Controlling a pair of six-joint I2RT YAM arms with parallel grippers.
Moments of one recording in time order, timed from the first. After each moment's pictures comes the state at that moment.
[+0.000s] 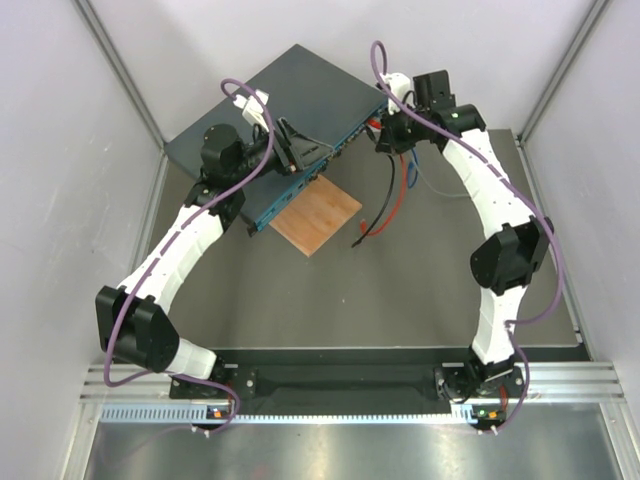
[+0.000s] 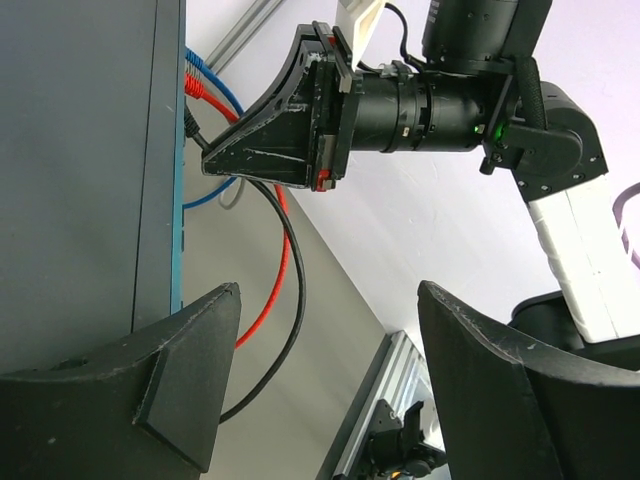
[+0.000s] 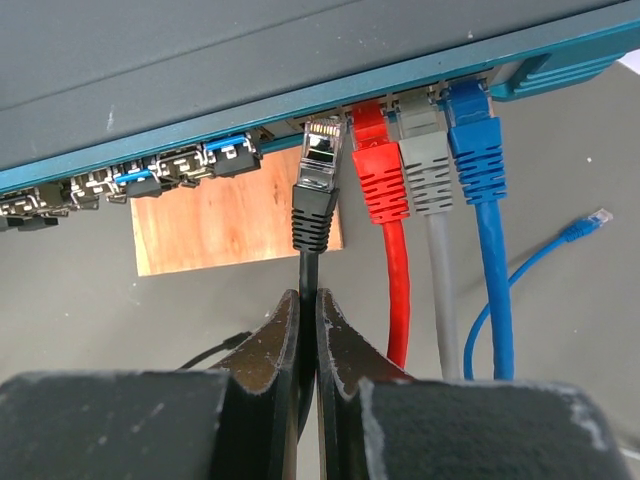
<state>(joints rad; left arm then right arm) -0.34 1.44 1.31 0.18 0.64 -0.84 0.34 2.00 2.20 -0.89 -0.37 -0.13</state>
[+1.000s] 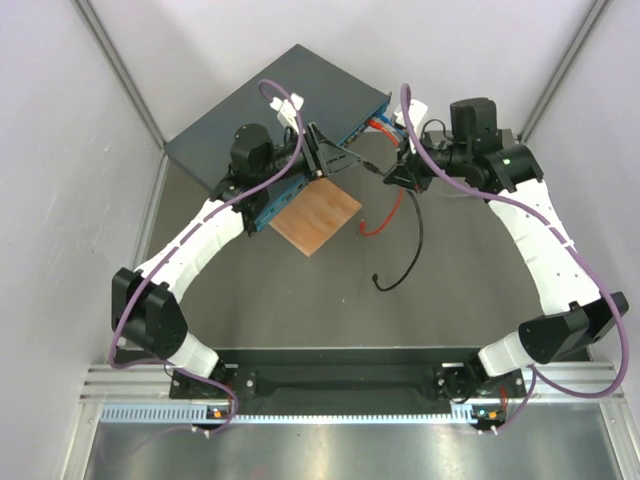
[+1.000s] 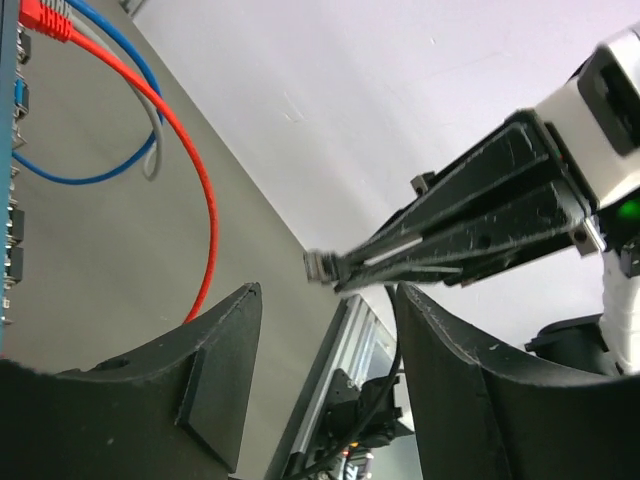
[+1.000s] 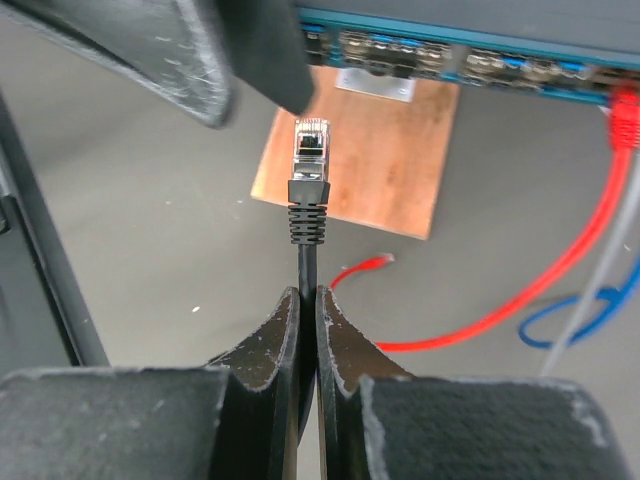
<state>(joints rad) -0.47 1.53 1.37 0.21 0.66 -0.89 0.37 1.47 1.74 -0.86 -0.62 -0.38</state>
